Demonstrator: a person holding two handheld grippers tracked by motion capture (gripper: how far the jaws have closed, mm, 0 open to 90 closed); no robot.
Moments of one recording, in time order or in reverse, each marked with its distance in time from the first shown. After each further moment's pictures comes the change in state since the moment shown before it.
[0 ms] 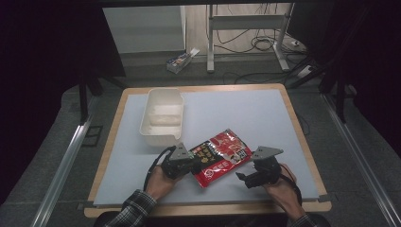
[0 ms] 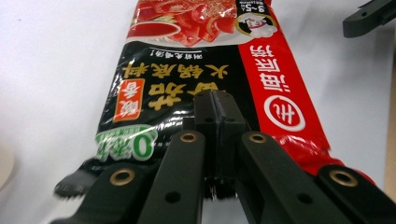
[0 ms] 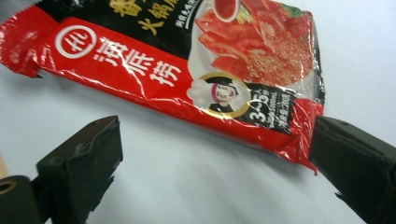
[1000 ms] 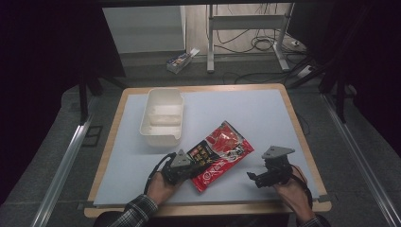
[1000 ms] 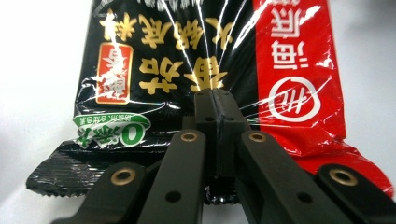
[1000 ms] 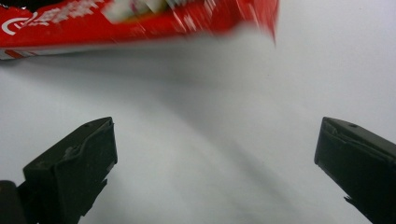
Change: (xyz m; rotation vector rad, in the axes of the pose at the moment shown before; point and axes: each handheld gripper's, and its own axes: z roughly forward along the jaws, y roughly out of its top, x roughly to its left) left arm -0.007 -0.024 0.004 0.032 0.020 -0.019; right arm -0.019 -0.018 -0.017 0.047 -0.055 0.078
